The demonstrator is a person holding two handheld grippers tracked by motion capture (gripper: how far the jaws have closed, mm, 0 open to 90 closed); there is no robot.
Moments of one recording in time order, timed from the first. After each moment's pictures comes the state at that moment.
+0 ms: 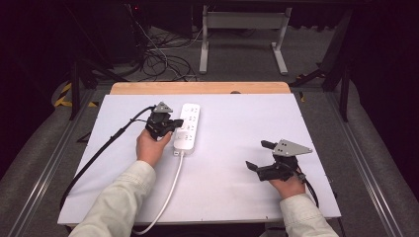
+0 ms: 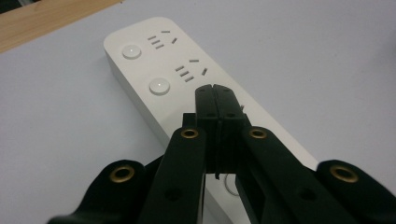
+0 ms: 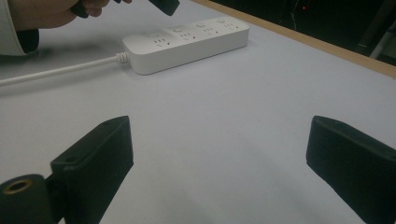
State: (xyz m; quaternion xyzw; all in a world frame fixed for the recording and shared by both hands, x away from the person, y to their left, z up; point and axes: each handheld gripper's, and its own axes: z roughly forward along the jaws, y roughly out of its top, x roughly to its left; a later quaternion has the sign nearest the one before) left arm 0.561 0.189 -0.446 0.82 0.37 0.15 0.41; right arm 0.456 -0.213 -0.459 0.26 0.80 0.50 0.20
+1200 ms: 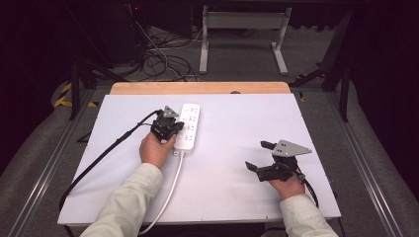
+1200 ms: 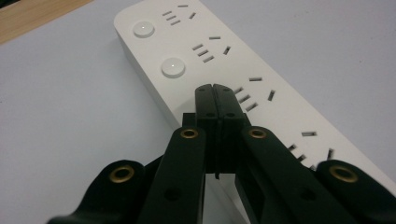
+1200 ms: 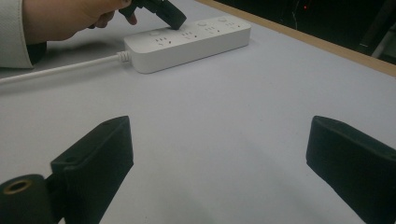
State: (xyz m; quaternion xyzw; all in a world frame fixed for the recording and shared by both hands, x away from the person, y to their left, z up) left arm 0.564 0.175 -0.465 0.82 0.39 0.20 0.36; right arm 0.456 -0.212 -0.460 0.26 0.80 0.50 0.20
